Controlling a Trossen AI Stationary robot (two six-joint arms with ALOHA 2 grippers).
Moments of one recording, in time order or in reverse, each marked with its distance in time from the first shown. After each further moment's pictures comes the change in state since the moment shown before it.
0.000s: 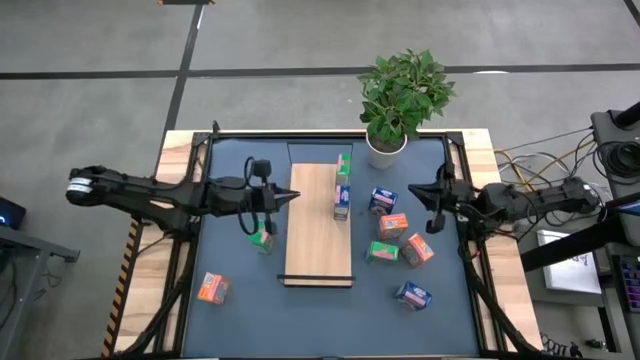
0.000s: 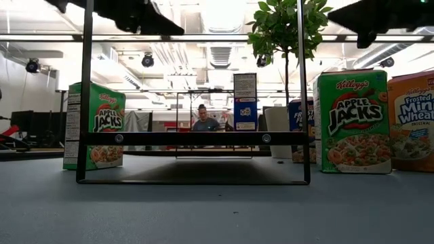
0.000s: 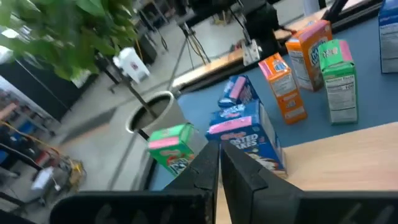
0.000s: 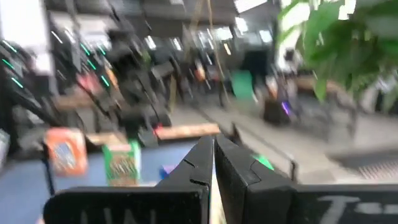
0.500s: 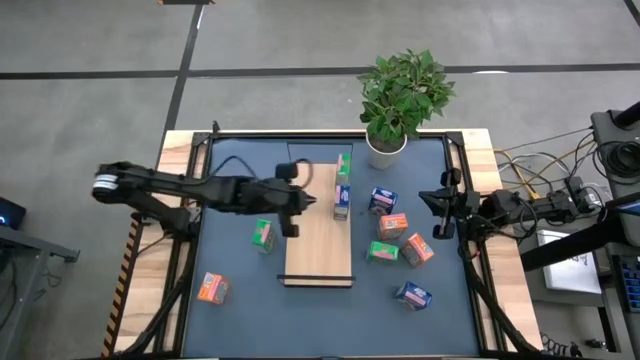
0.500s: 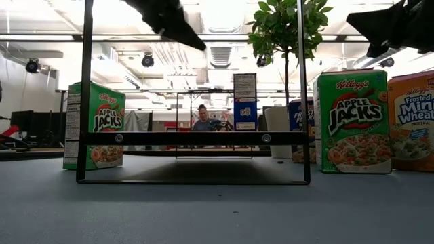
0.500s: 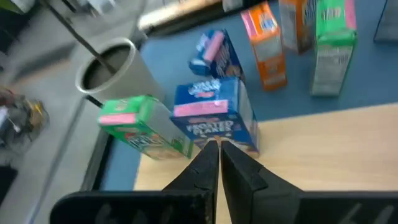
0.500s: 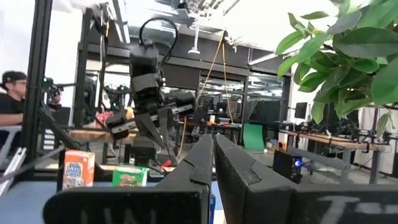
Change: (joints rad) left arm 0.000 0.294 0.335 -0.358 0.002 -0.196; right arm 0.000 -0.434 -0.299 0.218 -0.152 -0.181
